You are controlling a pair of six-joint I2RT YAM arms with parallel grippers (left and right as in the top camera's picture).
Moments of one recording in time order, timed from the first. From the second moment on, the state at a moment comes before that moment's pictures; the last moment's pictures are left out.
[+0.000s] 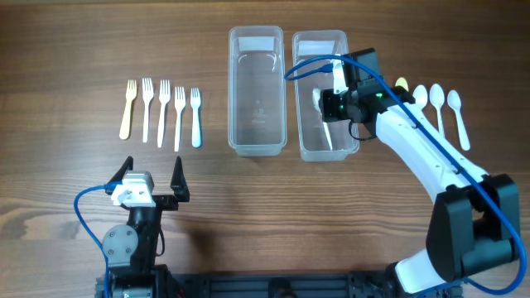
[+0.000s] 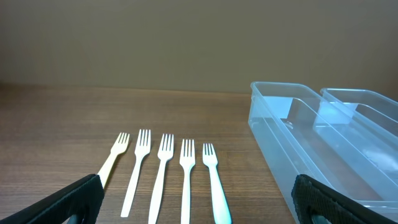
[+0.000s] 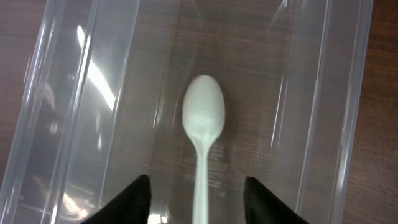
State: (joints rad) left arm 0.06 0.01 0.01 -0.06 0.10 -0.07; right arm 0.28 1.71 1.18 -0.51 -0.08 0.11
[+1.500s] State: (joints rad) left arm 0.06 0.01 0.01 -0.06 0.10 -0.07; right arm -0.11 1.83 1.26 -0.67 0.14 -0.04
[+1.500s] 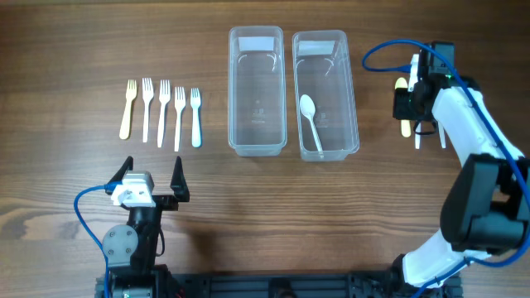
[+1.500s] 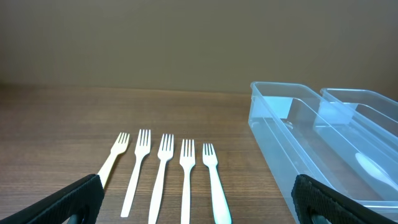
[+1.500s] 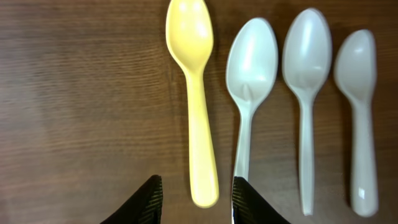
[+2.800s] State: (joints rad) left arm 0.06 0.01 0.01 -0.06 0.10 -0.07; right arm -0.18 1.95 1.26 -0.50 0.04 -0.06
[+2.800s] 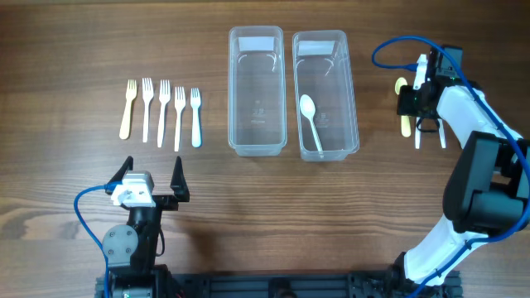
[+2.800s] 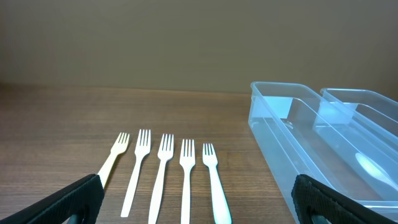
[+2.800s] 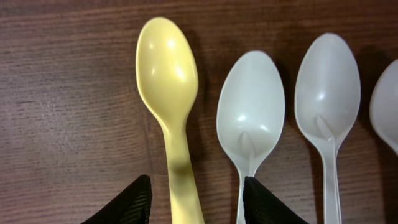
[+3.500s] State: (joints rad) left arm 0.06 0.01 0.01 -0.06 0.10 -0.07; right arm -0.18 2.03 1.26 -0.42 0.00 -0.08
